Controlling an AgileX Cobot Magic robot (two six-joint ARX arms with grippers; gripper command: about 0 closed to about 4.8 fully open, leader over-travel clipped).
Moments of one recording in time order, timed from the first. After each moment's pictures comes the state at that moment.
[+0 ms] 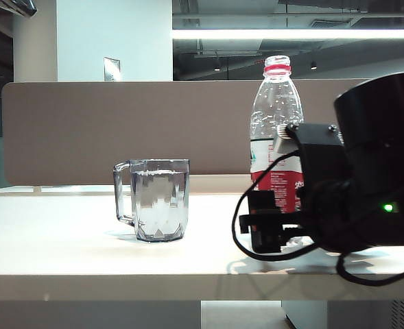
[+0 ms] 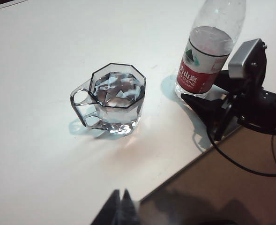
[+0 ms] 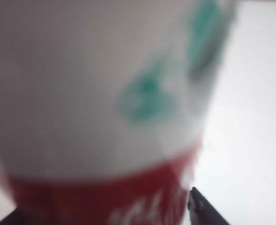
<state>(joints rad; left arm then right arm) -0.61 0.72 0.87 -0.69 0.04 -0.02 0.67 2.01 0.38 1.39 0.38 0.10</state>
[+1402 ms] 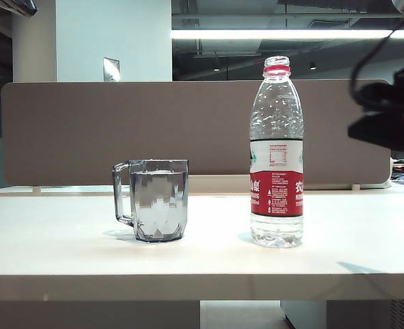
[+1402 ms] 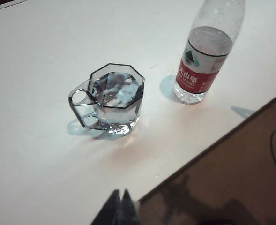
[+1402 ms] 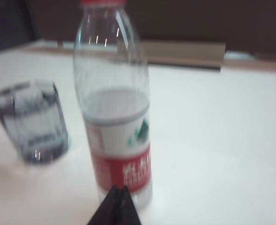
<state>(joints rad) -0.61 0.72 0.87 -0.69 0.04 -0.02 0.67 0.95 0.01 0.88 0.28 0.04</state>
